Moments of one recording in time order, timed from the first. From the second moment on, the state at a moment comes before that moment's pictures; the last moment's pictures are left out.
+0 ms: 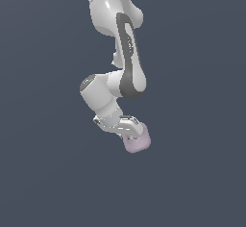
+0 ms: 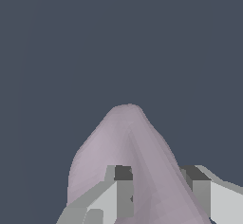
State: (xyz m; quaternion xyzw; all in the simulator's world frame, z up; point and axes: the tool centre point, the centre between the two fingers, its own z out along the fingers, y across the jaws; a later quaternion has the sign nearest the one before) arm 0.078 0.014 0.097 -0.94 0.22 -0.08 0.26
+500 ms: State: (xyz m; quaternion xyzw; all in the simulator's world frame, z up) arm 0.055 -0.003 0.193 -0.94 0.22 -0.09 0.26
